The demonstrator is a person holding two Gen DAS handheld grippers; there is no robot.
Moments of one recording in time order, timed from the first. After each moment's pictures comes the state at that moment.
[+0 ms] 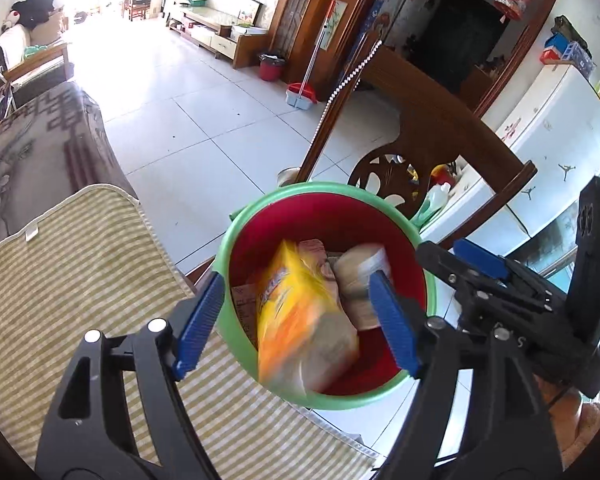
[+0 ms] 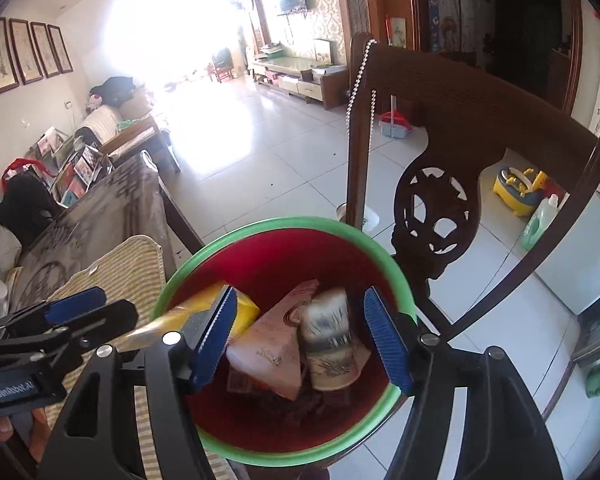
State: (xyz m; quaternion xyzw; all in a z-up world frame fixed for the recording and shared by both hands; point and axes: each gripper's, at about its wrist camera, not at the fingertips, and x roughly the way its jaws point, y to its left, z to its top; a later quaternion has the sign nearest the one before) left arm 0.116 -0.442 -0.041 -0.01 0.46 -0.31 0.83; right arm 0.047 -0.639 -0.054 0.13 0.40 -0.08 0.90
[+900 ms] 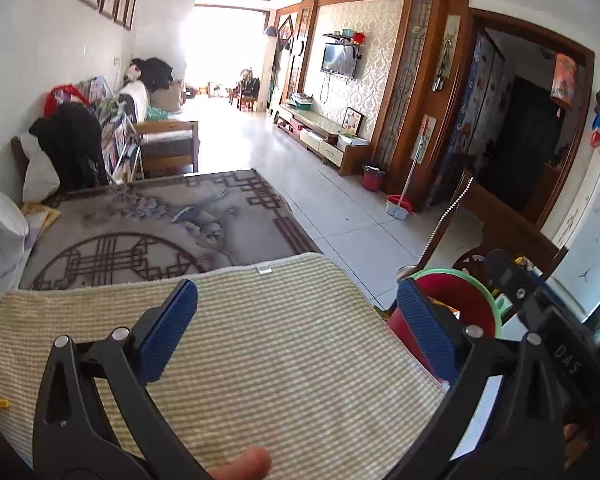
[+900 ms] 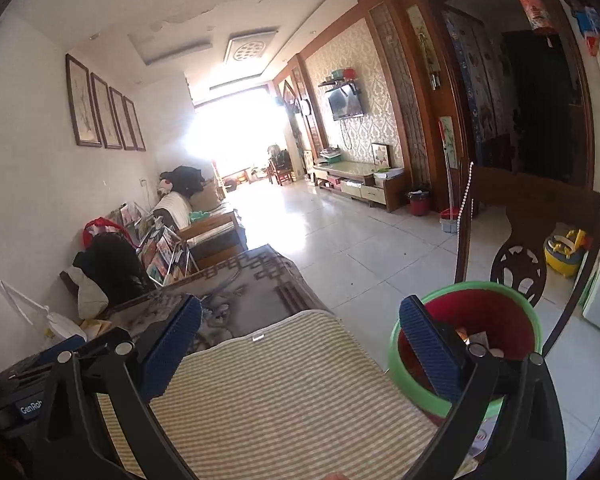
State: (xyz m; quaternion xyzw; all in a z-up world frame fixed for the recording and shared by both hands) left arm 0.028 -0.198 0.062 -0.05 0.30 -0.13 0.94; right arm -0.024 -0.413 0.049 0.15 0.20 -0.01 0.97
